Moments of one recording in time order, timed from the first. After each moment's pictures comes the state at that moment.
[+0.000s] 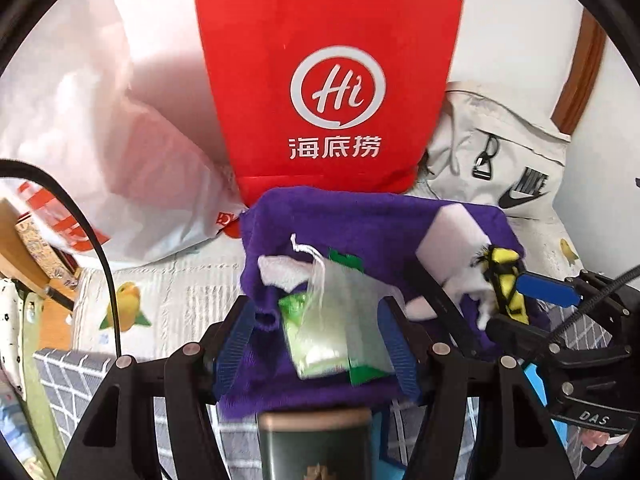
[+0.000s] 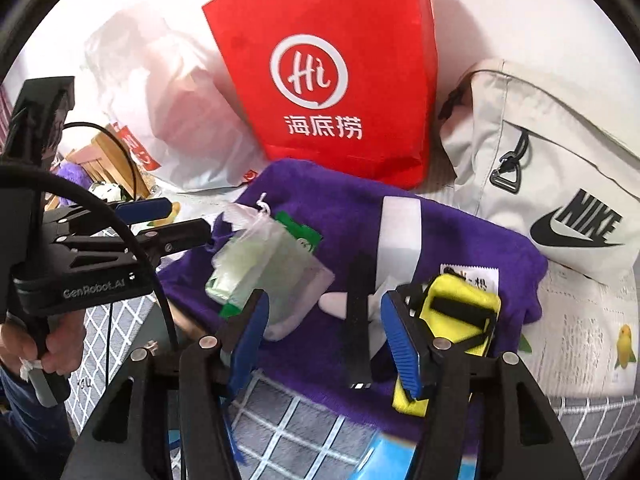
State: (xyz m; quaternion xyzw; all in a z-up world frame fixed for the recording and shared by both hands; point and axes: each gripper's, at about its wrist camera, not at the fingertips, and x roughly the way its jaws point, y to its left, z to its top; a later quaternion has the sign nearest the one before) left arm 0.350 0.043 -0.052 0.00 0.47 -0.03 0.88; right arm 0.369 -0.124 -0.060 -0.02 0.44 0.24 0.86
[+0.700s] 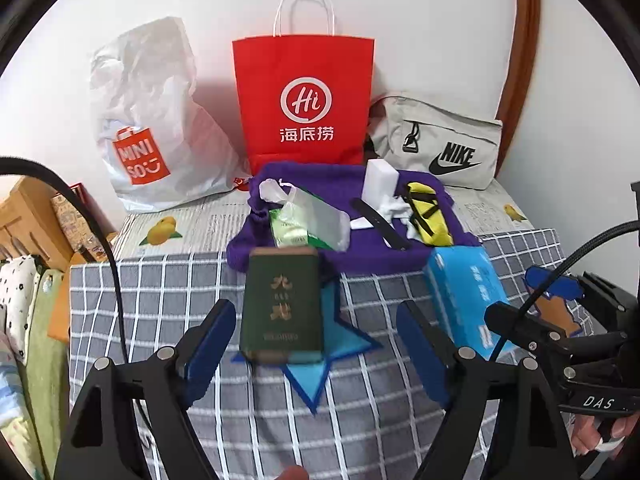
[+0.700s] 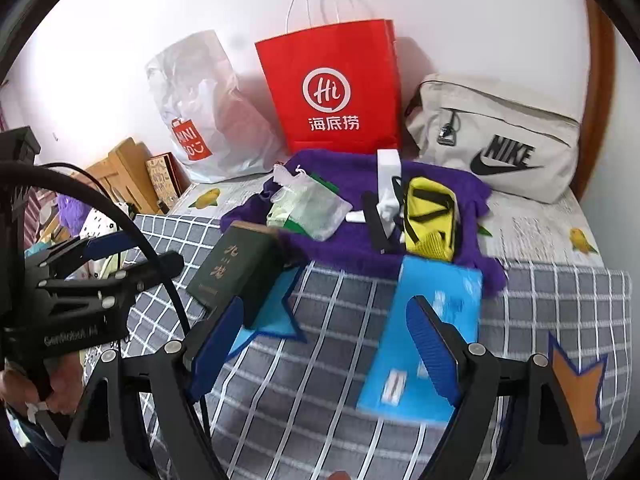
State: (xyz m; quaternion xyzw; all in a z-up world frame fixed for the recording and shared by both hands) left arm 0.150 0.017 -0.013 0.00 0.41 -0.02 0.91; right arm 0.177 -0.151 -0.033 0.02 0.39 0.19 0.90
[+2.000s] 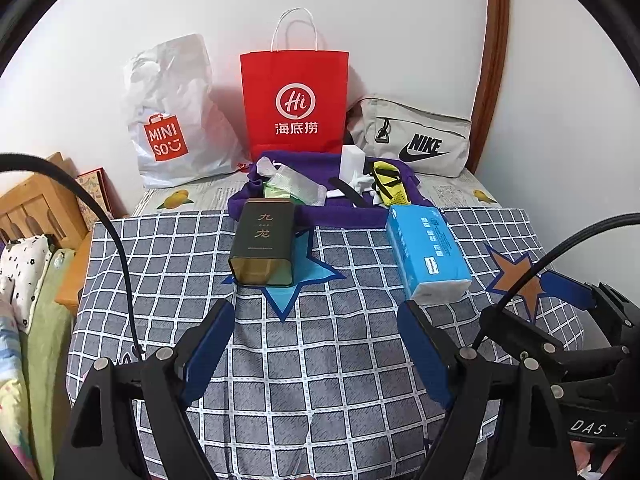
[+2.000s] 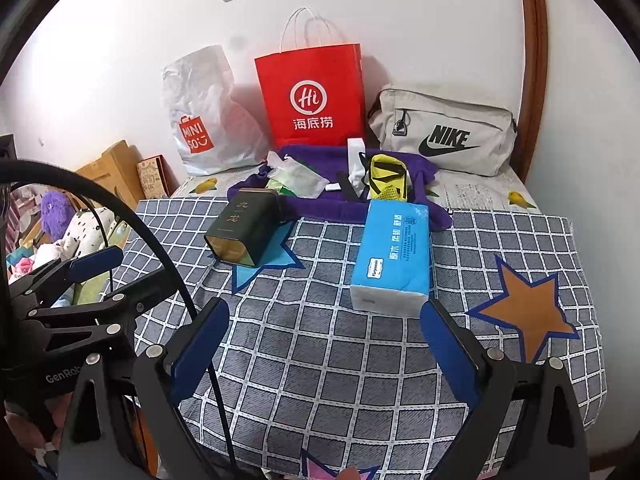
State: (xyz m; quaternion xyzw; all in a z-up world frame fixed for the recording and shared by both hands) left arm 0.029 -0.014 -0.007 -0.01 0.38 -0.01 0.92; right arm 0.042 -0.167 -0.025 0.01 0.36 0.13 0.92
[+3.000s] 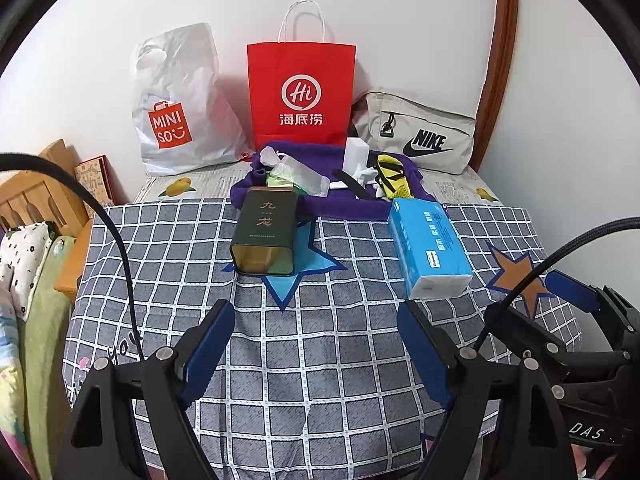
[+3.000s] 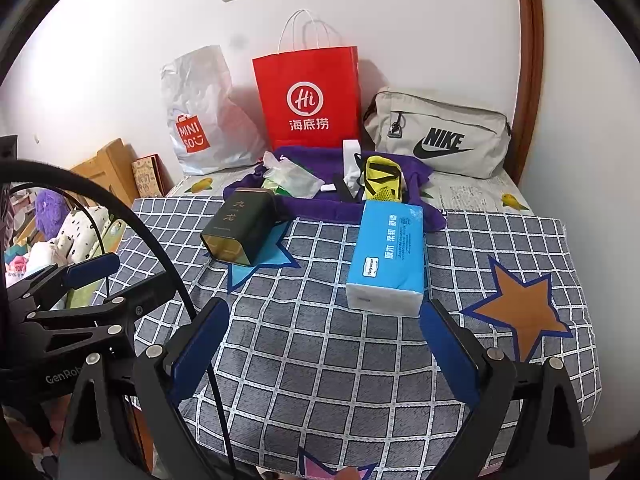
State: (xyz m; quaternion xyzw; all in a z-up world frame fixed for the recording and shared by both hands) left arm 0.028 -0.012 -0.011 -0.02 0.40 -0.01 0.92; right arm 0.037 -0.167 -0.024 0.00 0.36 0.12 0.93
